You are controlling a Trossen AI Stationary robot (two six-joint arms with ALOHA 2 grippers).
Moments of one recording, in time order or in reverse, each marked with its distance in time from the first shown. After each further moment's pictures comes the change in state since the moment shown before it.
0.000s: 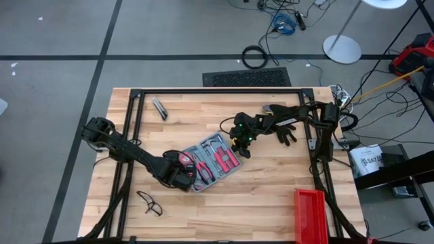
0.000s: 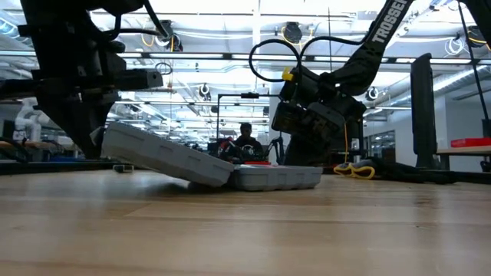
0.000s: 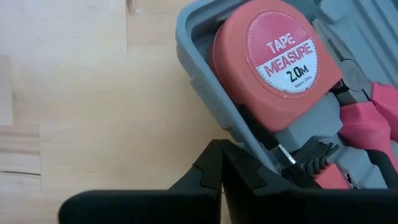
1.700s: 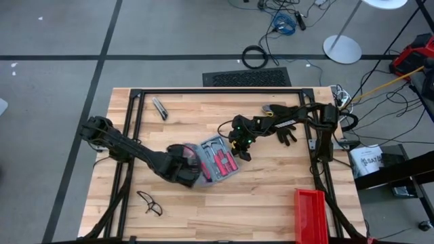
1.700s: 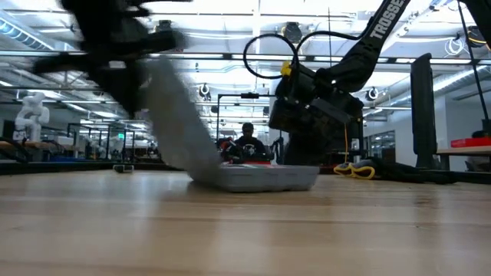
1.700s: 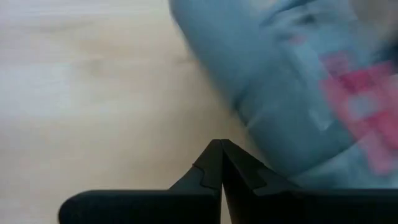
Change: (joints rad) left arm 0.039 -0.003 0.150 -0.116 -0.094 0.102; right arm 0.036 0.001 0.037 -0.060 -0.002 -0.032
